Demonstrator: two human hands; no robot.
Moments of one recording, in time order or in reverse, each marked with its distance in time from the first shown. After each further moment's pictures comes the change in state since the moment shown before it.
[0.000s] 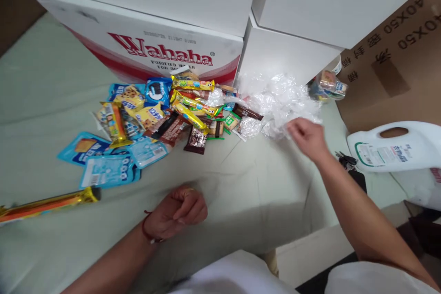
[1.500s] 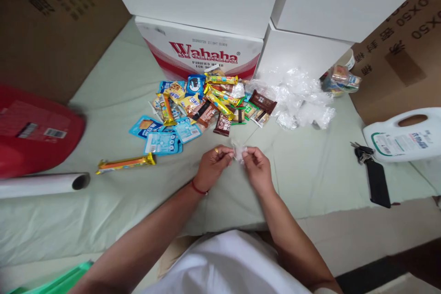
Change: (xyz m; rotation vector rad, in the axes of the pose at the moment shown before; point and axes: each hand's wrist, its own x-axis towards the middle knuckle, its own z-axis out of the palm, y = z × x) left_hand 0.018 -0.007 -0.012 0.860 0.533 0.452; right_hand -0.150 -0.181 0.140 0.958 -0.081 0.389
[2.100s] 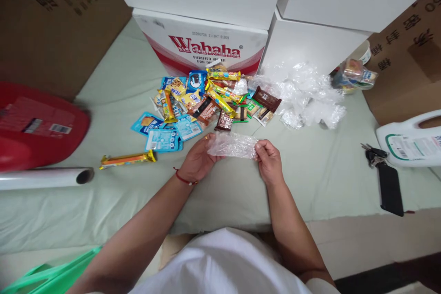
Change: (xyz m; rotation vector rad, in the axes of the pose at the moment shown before) left_hand 0.014 0.022 -0.029 -0.672 0.021 -0.242; right_hand 0.030 0.009 -0.025 0.247 -0.003 0.022
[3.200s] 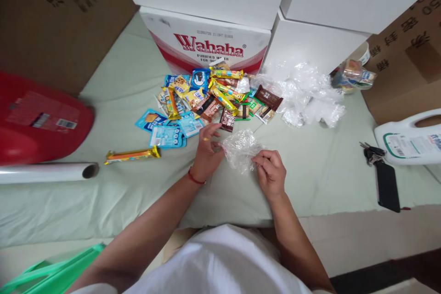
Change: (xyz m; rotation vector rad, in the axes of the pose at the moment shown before) left_hand 0.000 -0.015 0.001 0.759 0.155 0.567; right_hand -0.049 -0.012 -0.009 -0.797 -0.007 -0.655
